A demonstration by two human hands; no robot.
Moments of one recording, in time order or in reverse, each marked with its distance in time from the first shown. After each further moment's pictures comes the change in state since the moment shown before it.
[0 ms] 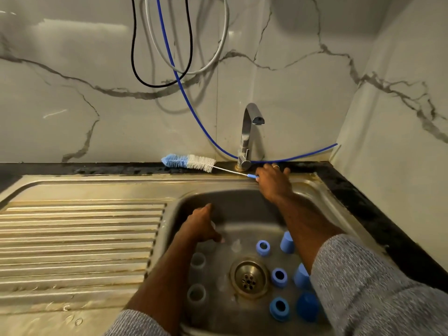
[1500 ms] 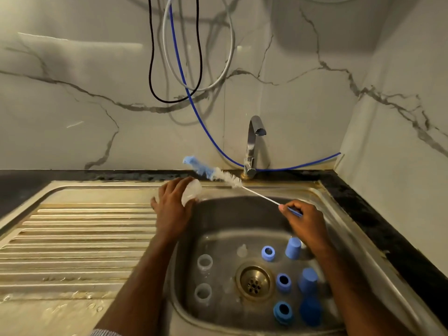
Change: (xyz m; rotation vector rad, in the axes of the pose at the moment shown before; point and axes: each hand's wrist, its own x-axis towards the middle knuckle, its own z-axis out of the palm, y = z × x) left_hand -0.048 -0.021 -0.065 -0.144 0.769 0.106; right_hand -0.123 0.043 -0.009 0.890 0.247 0.123
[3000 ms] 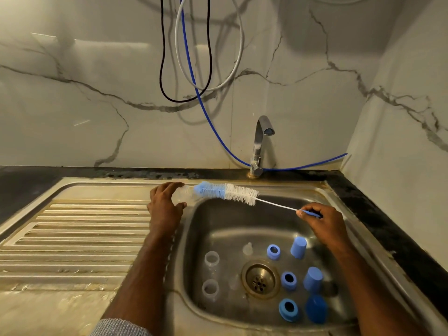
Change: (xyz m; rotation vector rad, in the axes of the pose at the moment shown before) left_hand 0.005 -0.035 -0.015 -0.050 -0.037 -0.182; right_hand 0.000 0.022 -0.025 0.004 -0.035 0.050
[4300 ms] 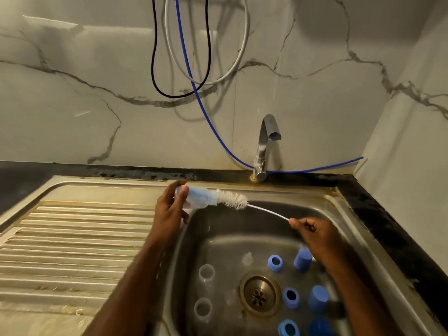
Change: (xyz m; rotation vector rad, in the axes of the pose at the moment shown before) left_hand -0.001 0.024 0.018 -0.678 -0.136 -0.061; right_hand 0.011 0.002 0.034 -0.005 -0.117 0.203
